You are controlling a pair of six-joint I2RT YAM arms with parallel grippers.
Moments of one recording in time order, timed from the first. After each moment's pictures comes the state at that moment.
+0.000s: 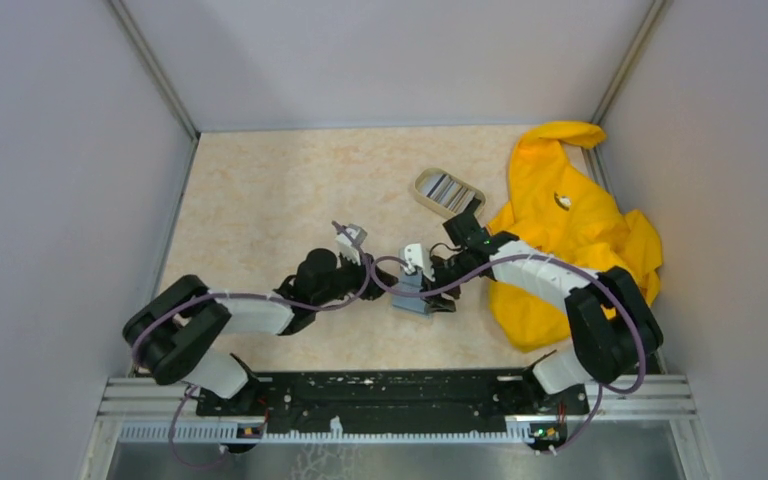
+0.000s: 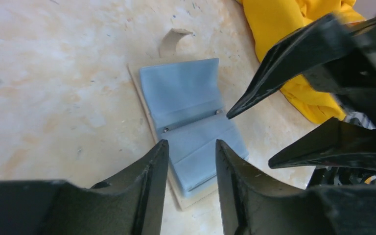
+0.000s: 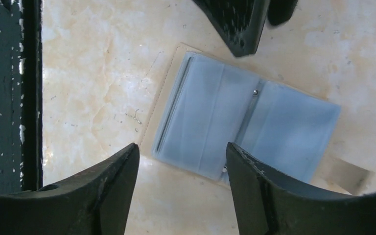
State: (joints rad) left arm -0.79 1.57 0.47 0.78 0.18 -0.51; right arm 0.53 1.43 0.82 -0.53 -0.72 -0.92
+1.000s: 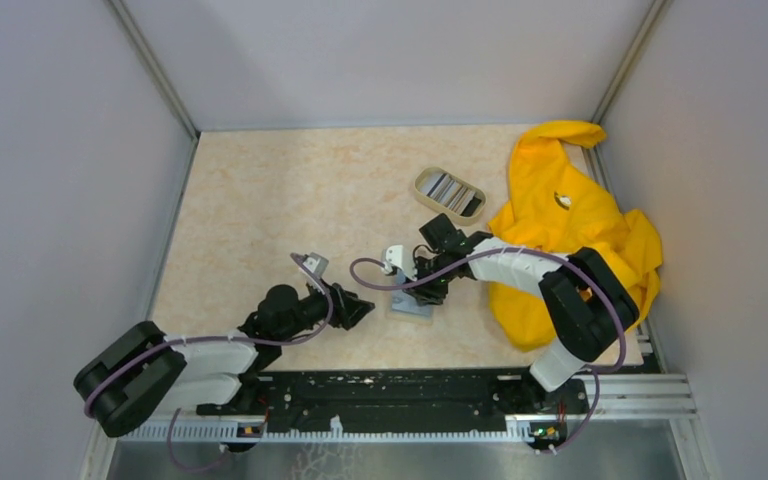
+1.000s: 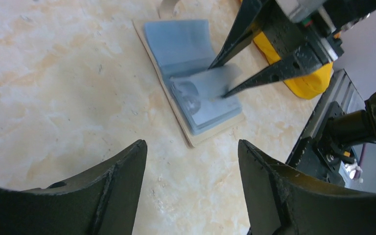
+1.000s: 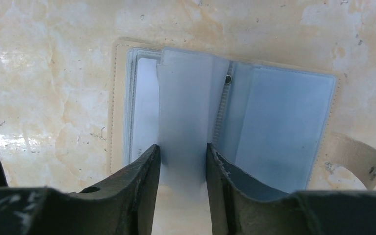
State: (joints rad) left arm -0.77 1.14 0.07 0.87 0.12 -0.56; right arm 0.66 1.58 0.87 -0.44 -0.47 -0.76
